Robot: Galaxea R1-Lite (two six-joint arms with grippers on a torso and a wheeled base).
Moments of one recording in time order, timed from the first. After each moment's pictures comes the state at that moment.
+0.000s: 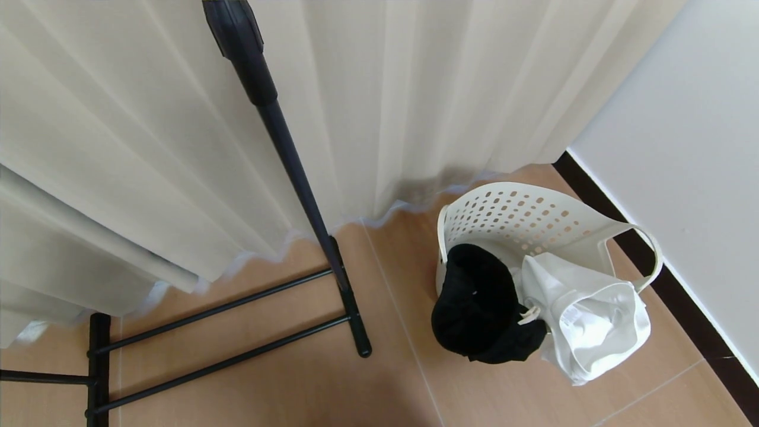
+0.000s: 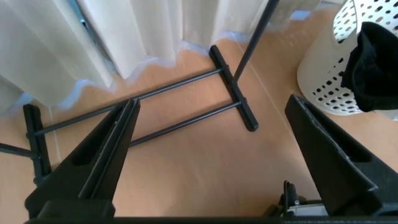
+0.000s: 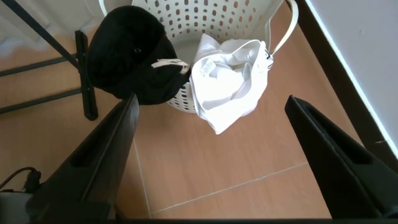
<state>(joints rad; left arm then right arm) -0.01 0.00 -0.01 0.03 -0.06 -0.02 0.01 0.00 -0.05 0.12 0.02 0.01</state>
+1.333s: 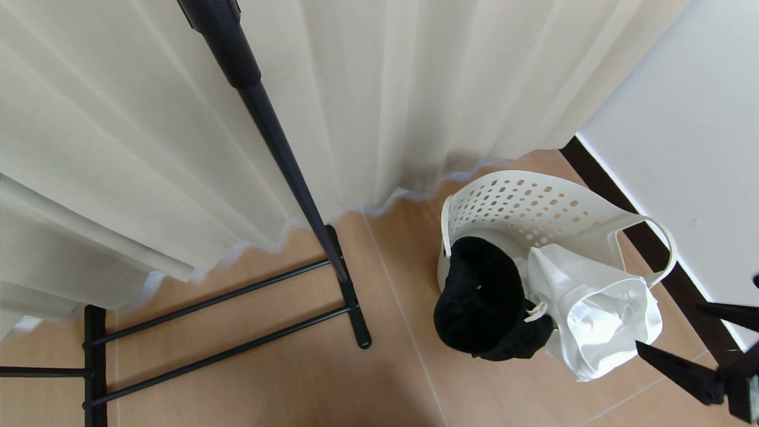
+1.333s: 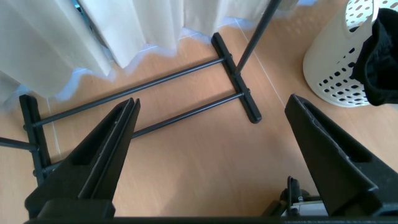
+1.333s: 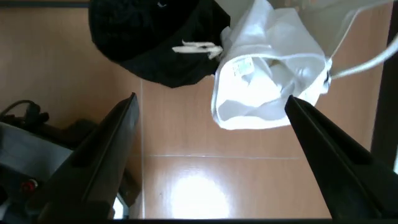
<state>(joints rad) 0.00 0.00 -0.01 0.02 -0.06 -0.01 0.16 1.03 -0.49 -0.04 0.05 -0.24</state>
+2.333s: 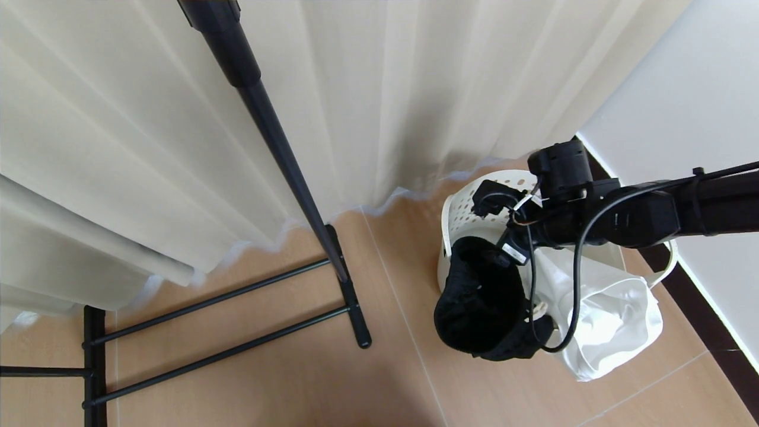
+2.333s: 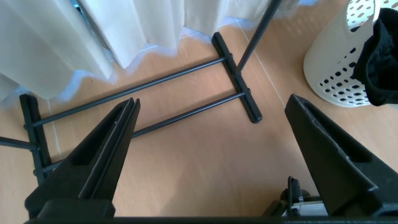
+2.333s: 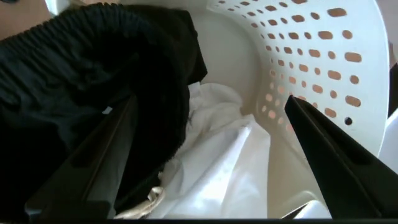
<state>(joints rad) 0.00 0.00 -0.01 0.02 -0.06 -0.01 0.34 2.01 -1.39 0.06 -0.18 -0.67</state>
